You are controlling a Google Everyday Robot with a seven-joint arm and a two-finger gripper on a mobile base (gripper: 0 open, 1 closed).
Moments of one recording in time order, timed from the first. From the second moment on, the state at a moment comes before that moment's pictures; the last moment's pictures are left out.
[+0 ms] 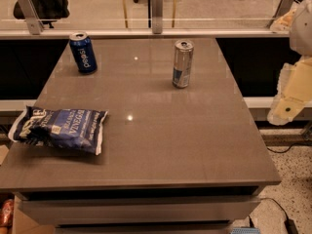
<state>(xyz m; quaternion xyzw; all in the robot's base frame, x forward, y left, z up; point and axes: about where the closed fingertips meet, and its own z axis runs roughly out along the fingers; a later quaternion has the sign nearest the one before) 0.438 -0.211 0.995 -0.60 0.77 -0.06 0.19</state>
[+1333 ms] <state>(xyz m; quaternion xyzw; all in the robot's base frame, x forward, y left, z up) 0.504 -0.190 0.979 -0.61 0.75 -0.03 0.25</state>
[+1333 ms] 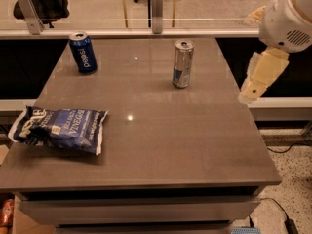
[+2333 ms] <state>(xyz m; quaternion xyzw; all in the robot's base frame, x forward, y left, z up) 0.579 -0.151 0.934 -0.61 0.73 0.07 0.31</state>
